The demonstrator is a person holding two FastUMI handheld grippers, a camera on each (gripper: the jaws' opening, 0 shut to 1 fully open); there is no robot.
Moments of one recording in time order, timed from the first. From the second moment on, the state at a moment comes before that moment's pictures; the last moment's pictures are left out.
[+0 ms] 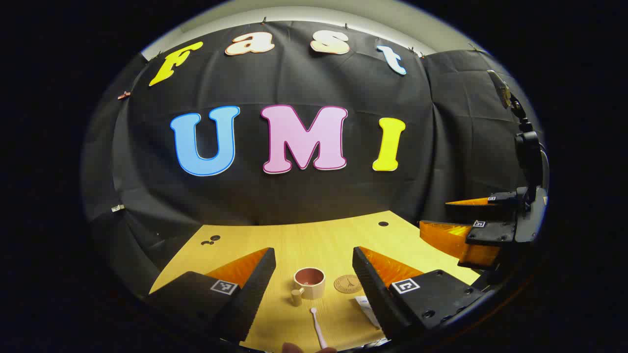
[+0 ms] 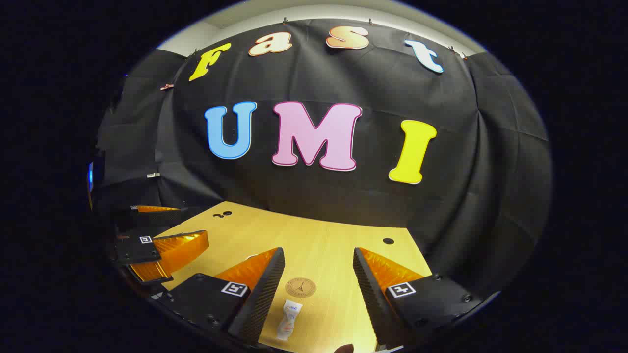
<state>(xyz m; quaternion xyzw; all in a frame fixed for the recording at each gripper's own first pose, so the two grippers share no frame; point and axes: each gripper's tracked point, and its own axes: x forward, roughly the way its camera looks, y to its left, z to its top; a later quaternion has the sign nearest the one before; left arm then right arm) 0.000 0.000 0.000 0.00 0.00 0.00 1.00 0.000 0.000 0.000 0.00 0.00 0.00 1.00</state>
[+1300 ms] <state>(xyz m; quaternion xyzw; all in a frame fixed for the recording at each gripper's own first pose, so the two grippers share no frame) -0.032 0.068 -0.121 -0.06 0.17 0.07 0.98 0.045 0.048 -0.223 0.06 0.27 0.02 0.96</state>
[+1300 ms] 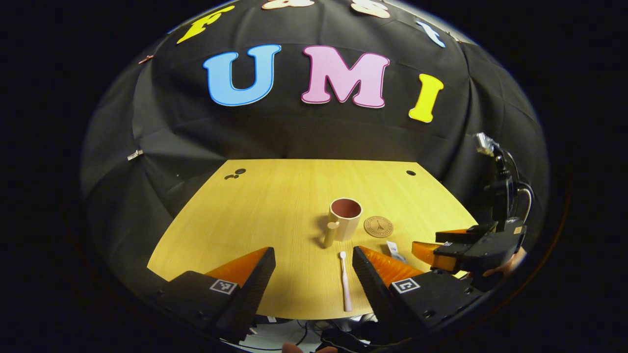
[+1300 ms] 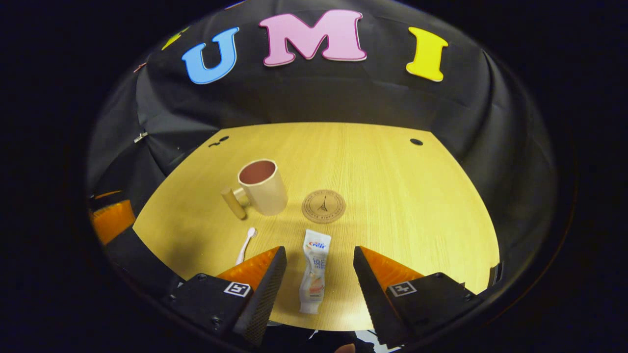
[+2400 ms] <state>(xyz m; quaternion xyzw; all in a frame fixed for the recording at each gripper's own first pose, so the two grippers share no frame) -0.036 0.082 -0.157 -0.10 0.20 0.08 0.97 0.080 0.063 -0.316 0.05 0.45 0.00 0.89</state>
